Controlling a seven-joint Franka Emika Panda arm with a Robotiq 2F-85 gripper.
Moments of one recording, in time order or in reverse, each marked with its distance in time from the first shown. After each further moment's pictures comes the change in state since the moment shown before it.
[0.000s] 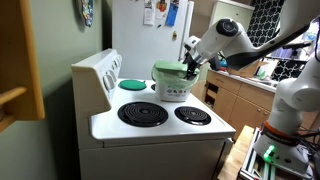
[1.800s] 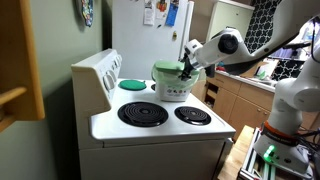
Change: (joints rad) arm 0.049 0.052 -0.043 -0.020 -0.310 0.001 0.331
